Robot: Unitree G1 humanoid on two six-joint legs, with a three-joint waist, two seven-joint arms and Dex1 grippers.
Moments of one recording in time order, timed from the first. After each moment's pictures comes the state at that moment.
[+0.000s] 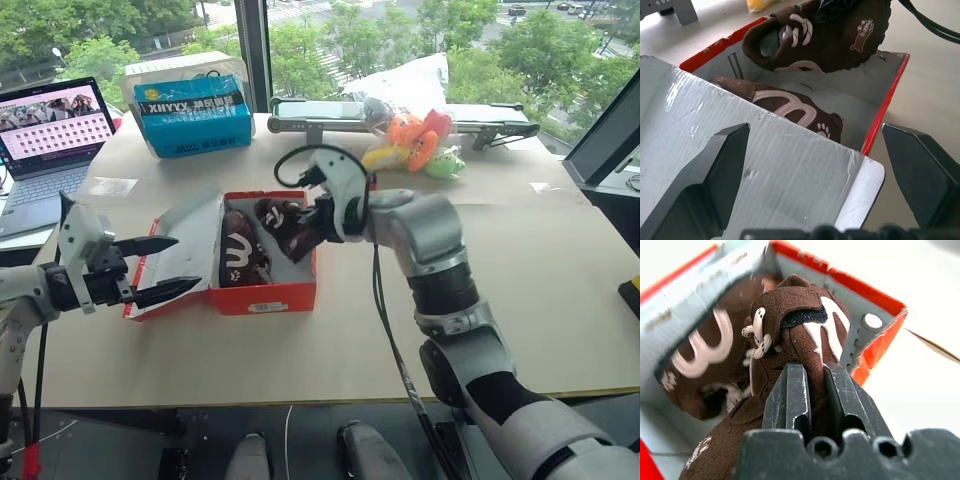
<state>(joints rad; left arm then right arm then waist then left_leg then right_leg) -0.20 0.98 0.37 -0.08 -0.61 0.46 -1.15 -1.14 -0.06 0.00 0.13 0.14 1.23 0.53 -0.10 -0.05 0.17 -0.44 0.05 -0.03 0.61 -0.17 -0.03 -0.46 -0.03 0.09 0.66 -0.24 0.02</state>
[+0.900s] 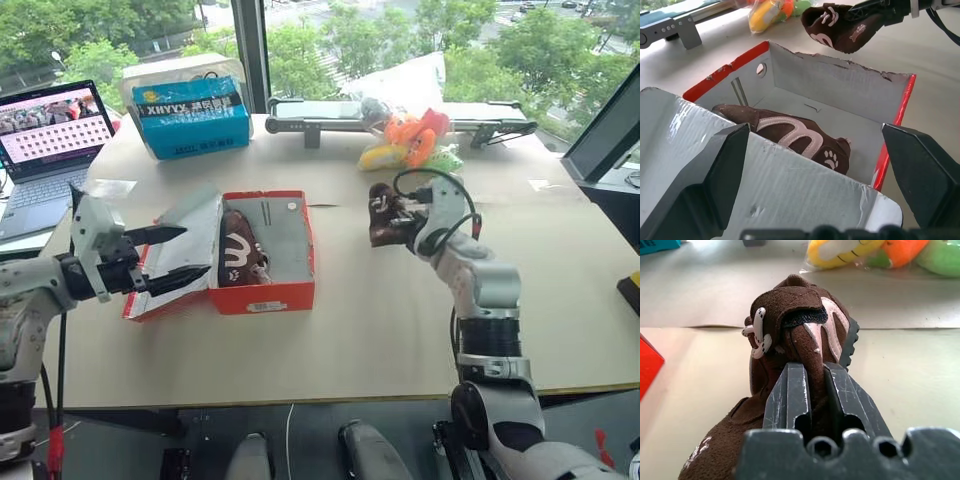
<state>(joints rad) -0.28 0.91 0.32 -0.04 -0.57 0.41 -1.13 -0.74 -0.18 -0.20 0.20 0.13 0.69 0.21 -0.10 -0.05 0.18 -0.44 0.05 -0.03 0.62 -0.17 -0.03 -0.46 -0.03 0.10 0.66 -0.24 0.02</state>
